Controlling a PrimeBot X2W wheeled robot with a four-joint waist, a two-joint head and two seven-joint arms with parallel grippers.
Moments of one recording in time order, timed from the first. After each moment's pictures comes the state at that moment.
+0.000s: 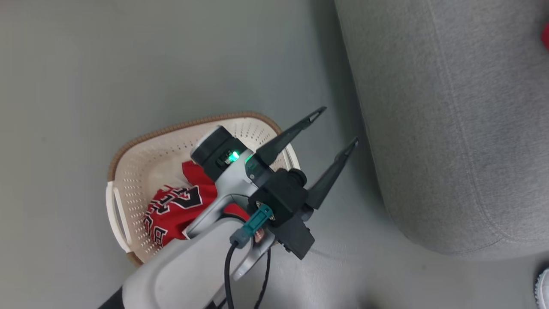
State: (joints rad) left arm -0.72 0.16 -0.85 0.17 -0.28 0.05 -0.16; right arm -1.09 -0.54 0.03 0.79 0.57 0.05 -0.14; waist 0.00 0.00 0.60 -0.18
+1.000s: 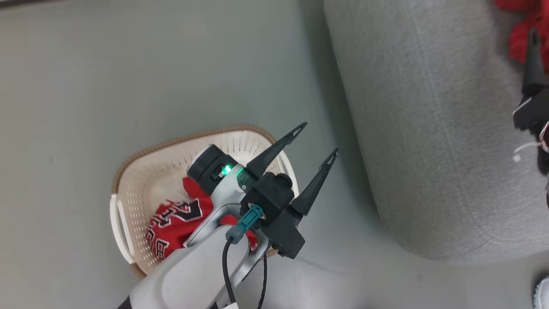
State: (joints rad) left arm -0.69 0.13 -0.84 0.32 -0.32 0.05 -0.22; right arm -0.97 -0.38 0.21 0.94 0.43 0.11 -0.25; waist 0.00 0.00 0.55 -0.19
